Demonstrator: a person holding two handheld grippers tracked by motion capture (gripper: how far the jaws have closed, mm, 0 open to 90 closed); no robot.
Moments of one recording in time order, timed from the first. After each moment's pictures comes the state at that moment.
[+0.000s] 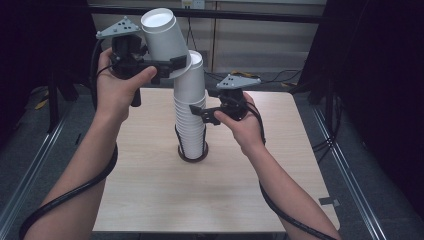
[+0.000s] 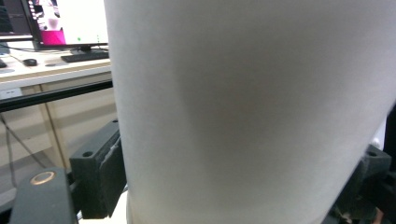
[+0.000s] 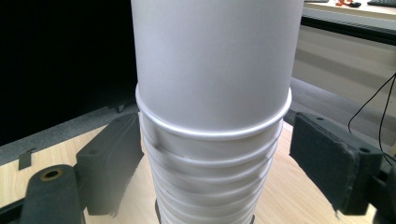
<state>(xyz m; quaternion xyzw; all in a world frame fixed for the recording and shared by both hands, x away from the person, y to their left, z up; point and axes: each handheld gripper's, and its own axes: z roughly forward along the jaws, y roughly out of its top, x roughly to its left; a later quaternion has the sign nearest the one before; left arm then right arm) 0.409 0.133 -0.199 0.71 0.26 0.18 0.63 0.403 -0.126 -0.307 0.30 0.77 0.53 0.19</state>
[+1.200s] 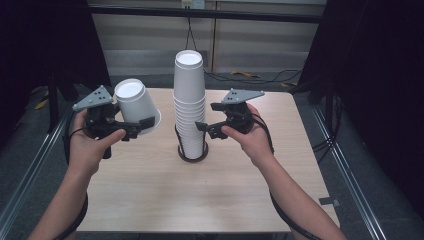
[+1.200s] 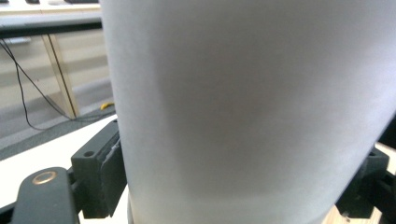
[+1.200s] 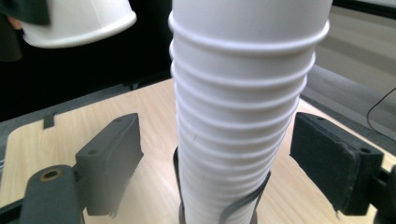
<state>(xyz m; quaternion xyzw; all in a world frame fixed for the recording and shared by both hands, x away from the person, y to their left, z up) 0.363 0.200 -0.318 0.76 0.29 0.15 0.57 0.382 -0.142 -0.327 0.27 0.80 0.51 0.16</state>
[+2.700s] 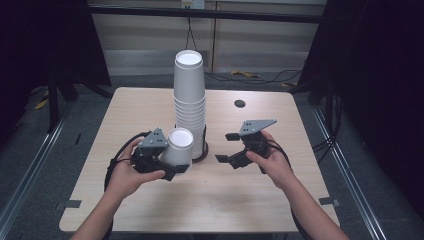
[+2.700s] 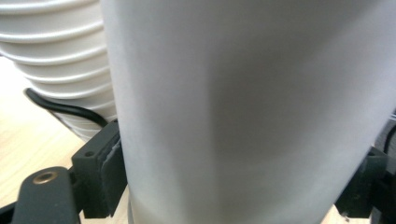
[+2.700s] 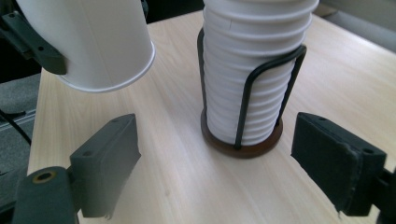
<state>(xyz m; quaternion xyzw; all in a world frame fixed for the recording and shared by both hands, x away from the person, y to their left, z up) 0.333 0.117 -0.390 0.86 0.20 0.08 0.47 0.354 -0.193 -0.394 0.24 0.85 0.47 0.09</state>
